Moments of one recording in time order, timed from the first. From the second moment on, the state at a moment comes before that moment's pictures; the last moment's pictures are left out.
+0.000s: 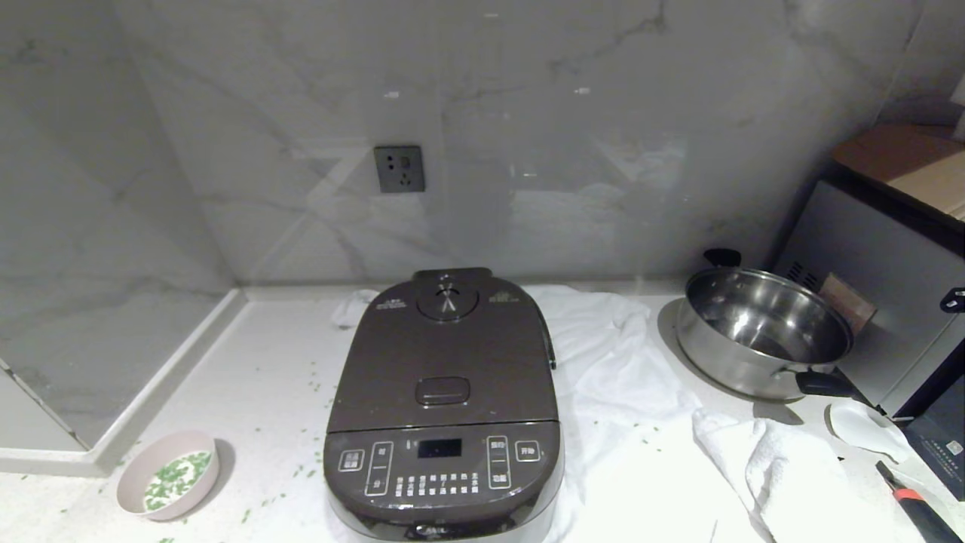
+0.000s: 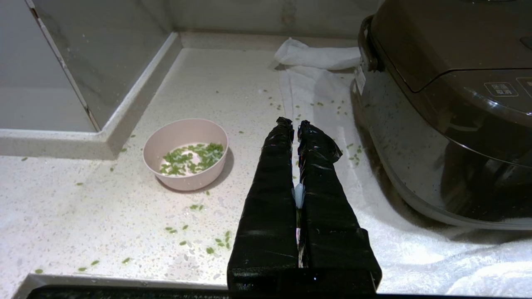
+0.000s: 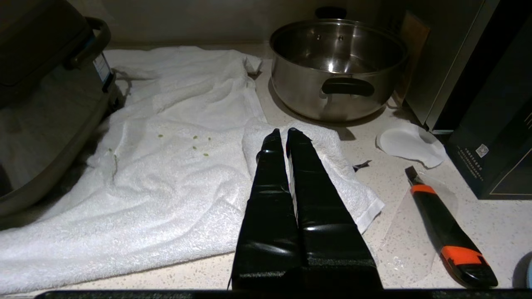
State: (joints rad) left arm 0.00 0.00 0.00 -0.03 0.00 -0.02; right arm 0.00 0.00 0.00 0.00 0.00 0.00
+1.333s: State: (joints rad) left arm 0.00 0.00 0.00 -0.02 0.00 -0.02; right arm 0.63 1.38 -1.05 -0.06 0.15 0.24
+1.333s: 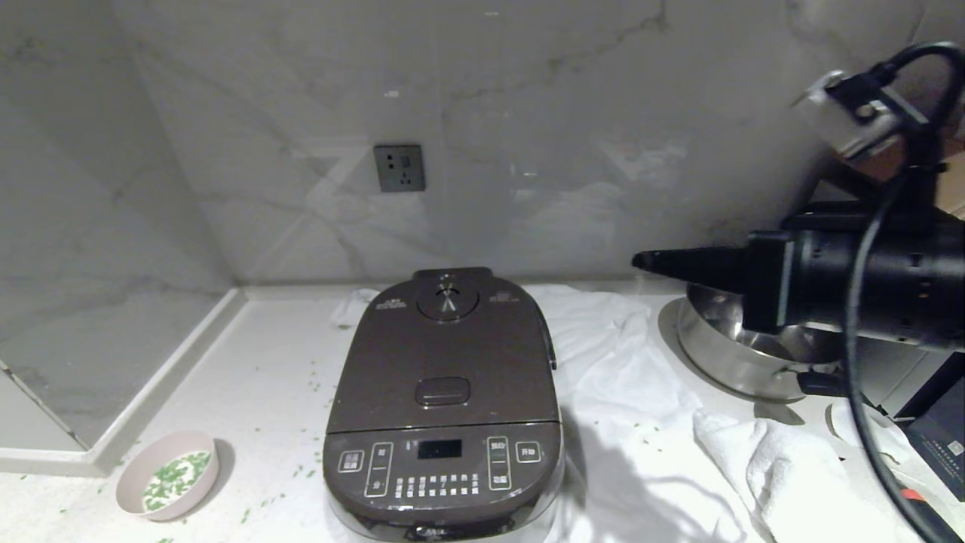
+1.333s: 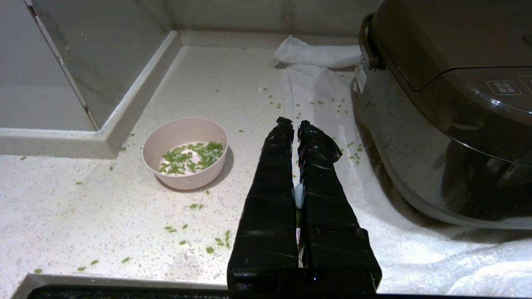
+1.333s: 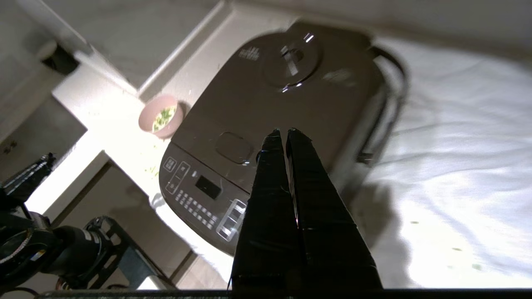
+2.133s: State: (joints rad) left arm 0.00 0.00 0.00 -0.02 0.00 -0.02; right arm 0.80 1.77 -1.19 -0.05 0.25 0.47
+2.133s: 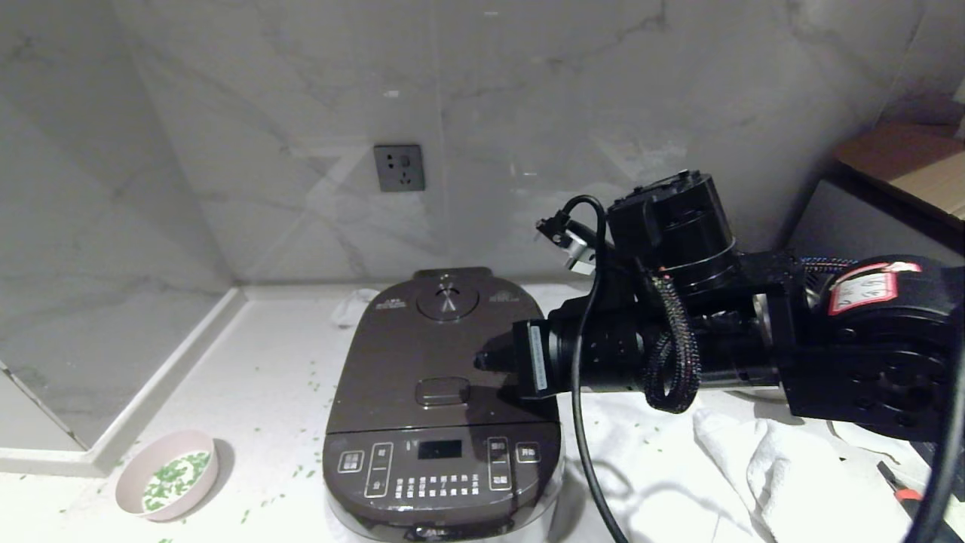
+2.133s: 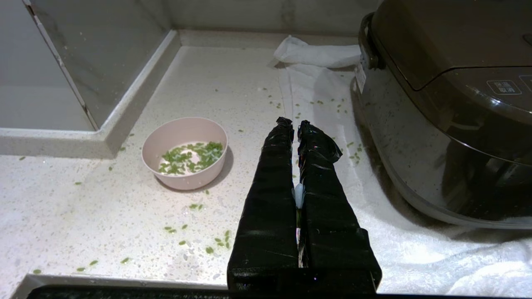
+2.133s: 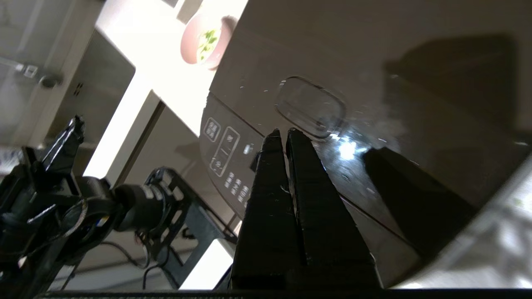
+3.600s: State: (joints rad) left arm 0.00 0.00 0.00 -0.02 0.00 -0.02; right arm 0.81 2.01 -1.28 -0.09 0.28 0.47
